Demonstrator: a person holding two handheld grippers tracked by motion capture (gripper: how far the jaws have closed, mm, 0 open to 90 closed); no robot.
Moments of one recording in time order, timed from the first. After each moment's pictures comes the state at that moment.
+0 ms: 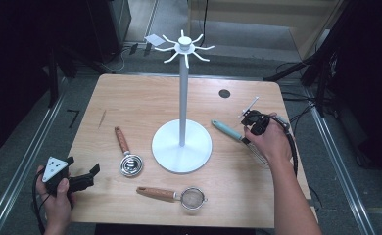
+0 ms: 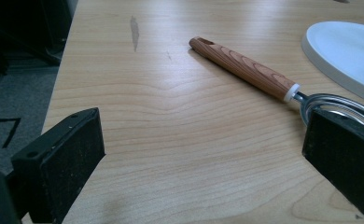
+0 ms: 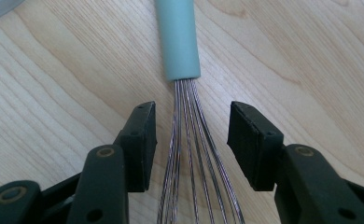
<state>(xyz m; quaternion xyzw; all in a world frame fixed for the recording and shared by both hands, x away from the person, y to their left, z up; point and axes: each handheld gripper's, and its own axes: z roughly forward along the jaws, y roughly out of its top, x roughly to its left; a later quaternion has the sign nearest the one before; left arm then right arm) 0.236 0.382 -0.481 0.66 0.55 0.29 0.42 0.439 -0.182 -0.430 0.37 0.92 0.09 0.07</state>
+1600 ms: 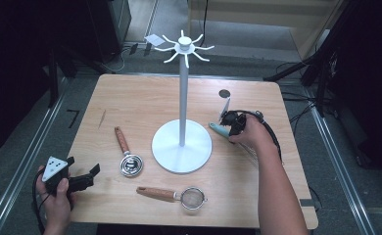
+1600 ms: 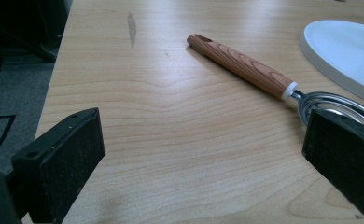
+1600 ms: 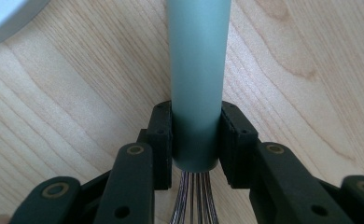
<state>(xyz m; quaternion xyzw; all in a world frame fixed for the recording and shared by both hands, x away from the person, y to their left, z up) 0.237 0.383 -0.482 0.66 0.55 0.28 0.43 0.470 -0.124 -0.461 0.32 0.95 0.00 0.03</state>
